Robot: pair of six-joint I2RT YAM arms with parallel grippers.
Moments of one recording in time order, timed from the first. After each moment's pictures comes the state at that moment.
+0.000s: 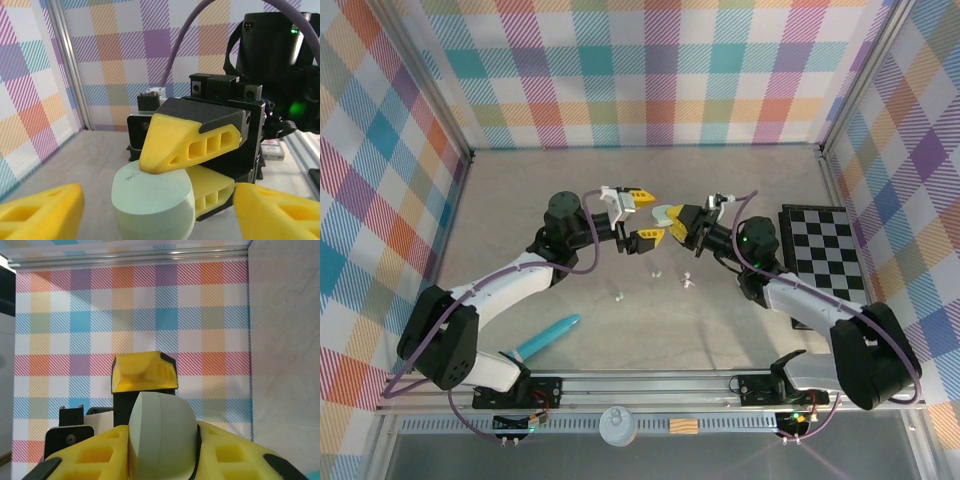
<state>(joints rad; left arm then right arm) -0.55 1.41 0.86 0.58 0.77 0.10 0.48 1.26 0.59 0.80 -0.60 1.63</state>
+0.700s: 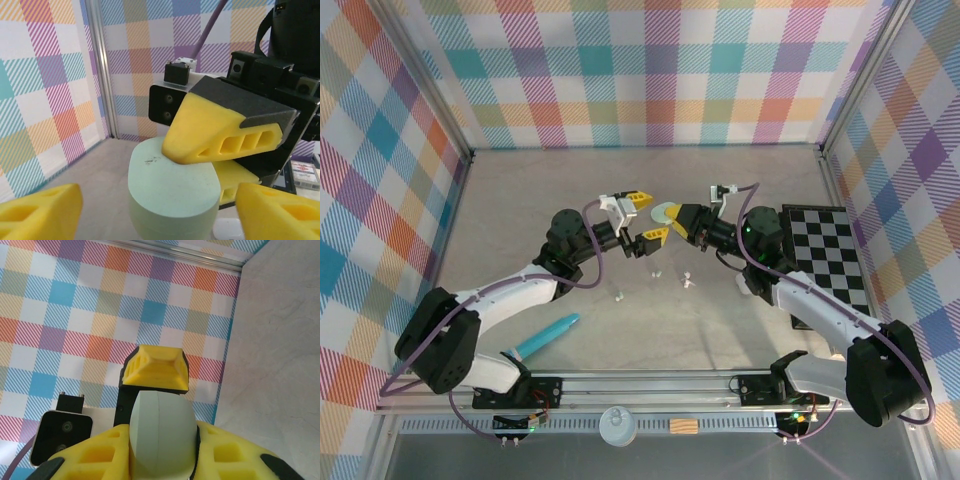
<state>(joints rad) -0.63 1.40 0.76 0.78 0.54 0.02 0.48 1.18 0.68 0.56 -0.62 1.35</state>
